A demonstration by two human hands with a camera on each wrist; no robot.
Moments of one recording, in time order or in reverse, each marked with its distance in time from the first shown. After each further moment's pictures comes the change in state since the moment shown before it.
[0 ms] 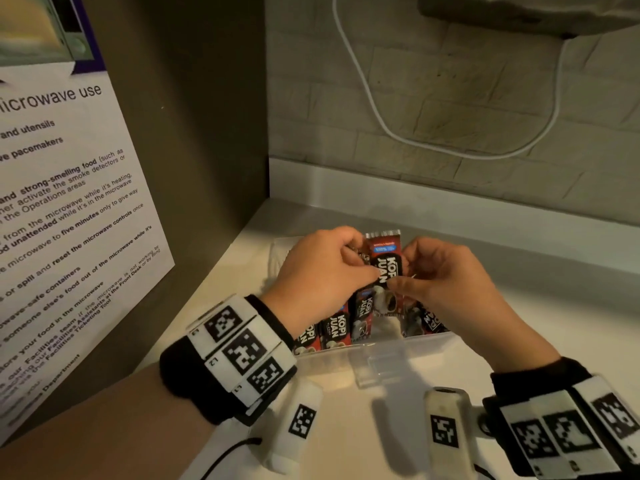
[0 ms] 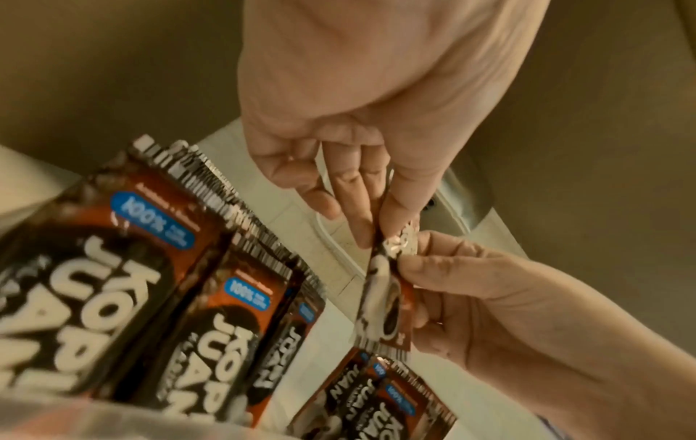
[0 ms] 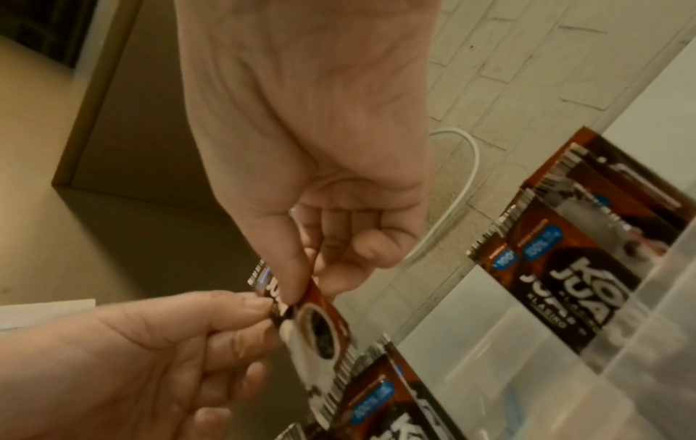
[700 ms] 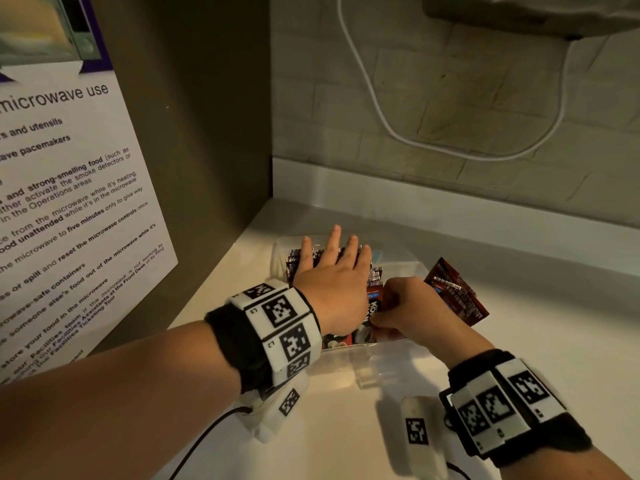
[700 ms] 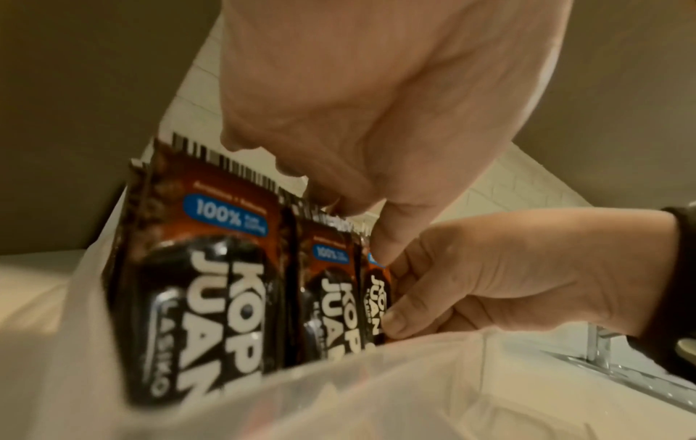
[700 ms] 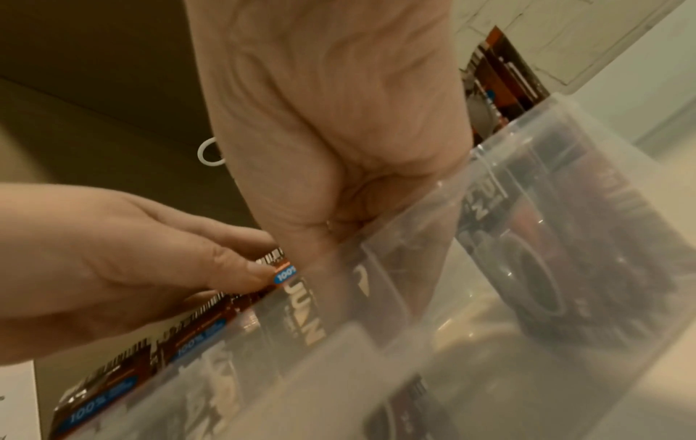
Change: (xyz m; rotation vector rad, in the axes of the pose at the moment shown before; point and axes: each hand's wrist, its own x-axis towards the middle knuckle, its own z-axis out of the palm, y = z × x) left_hand 0.019 -0.020 0.024 0.919 -0.408 0.025; right_hand 0.015 0.036 0.032 -0.219 -0.213 0.297
